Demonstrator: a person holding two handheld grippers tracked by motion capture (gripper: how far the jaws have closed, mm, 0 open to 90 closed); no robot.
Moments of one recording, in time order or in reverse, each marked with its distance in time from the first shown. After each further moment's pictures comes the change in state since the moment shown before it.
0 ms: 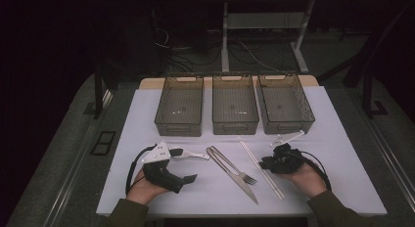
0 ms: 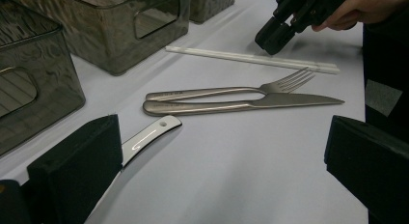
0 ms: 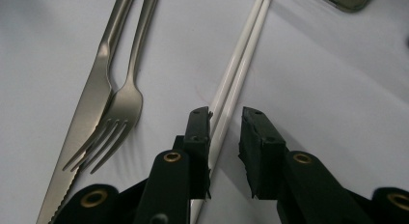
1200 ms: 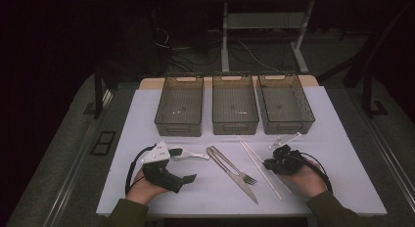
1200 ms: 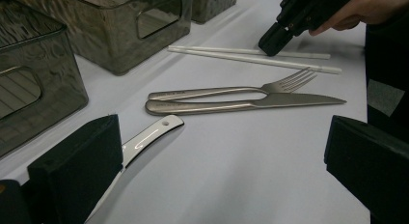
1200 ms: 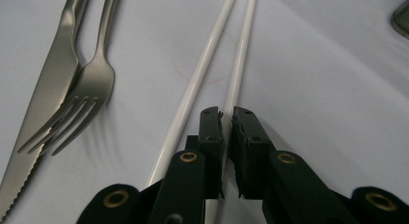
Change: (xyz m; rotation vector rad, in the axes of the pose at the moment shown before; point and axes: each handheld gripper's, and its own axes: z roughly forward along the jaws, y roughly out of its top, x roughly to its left) left arm 0.001 0.000 -0.001 0.001 0.004 0.002; right arm 0.000 -0.004 0.003 0.064 -0.091 -0.032
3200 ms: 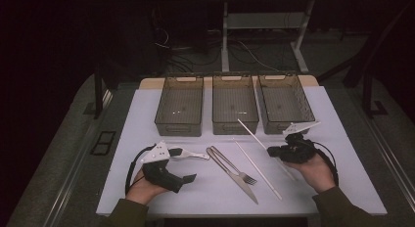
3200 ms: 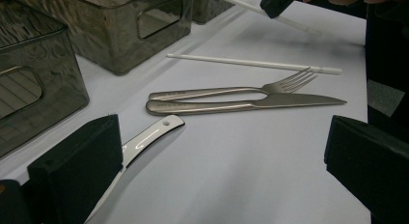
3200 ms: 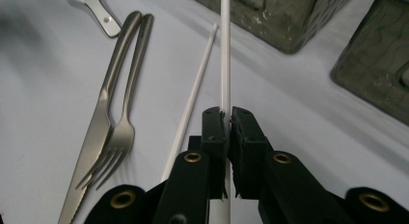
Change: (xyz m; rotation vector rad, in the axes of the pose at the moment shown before) left arm 0.000 0.000 0.000 -0.006 0.004 -0.008; right arm -0.021 0.014 -0.036 -0.155 0.084 0.108
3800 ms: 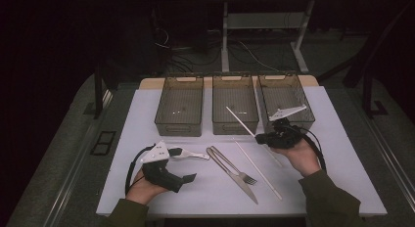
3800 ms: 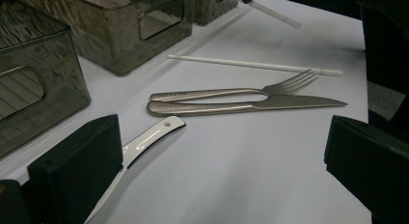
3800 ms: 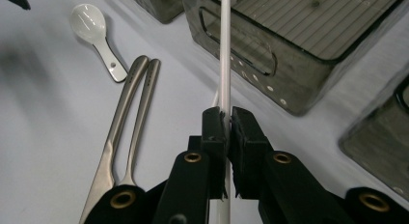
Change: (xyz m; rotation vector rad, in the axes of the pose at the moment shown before) left arm 0.000 0.000 0.000 -0.008 0.001 -0.002; right arm 0.004 0.046 0.017 -0.016 0.020 -0.030
